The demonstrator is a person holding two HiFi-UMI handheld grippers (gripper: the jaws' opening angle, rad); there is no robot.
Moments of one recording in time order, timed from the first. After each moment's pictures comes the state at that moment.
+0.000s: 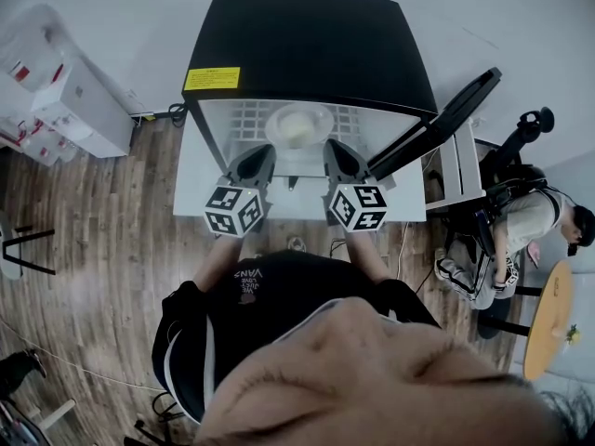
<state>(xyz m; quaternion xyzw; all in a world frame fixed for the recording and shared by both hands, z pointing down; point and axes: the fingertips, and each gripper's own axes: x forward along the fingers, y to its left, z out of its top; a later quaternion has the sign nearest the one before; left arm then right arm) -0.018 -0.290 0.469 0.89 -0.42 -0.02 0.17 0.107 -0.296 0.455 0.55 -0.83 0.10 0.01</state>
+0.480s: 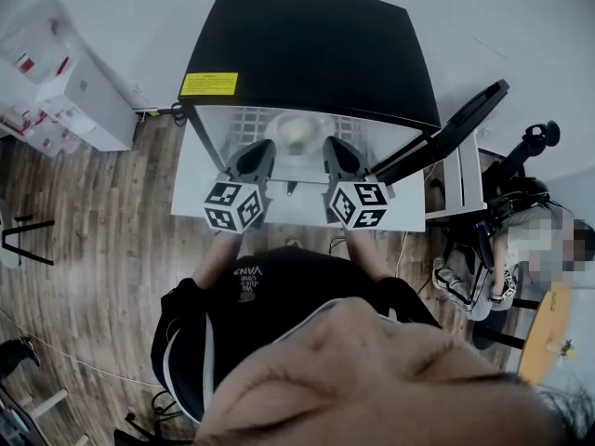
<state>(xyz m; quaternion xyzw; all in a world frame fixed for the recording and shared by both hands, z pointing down) -0.016 -0.313 0.463 0.88 -0.44 -0.03 0.17 0.109 -0.321 0.452 0.53 -0.84 0.10 0.01</state>
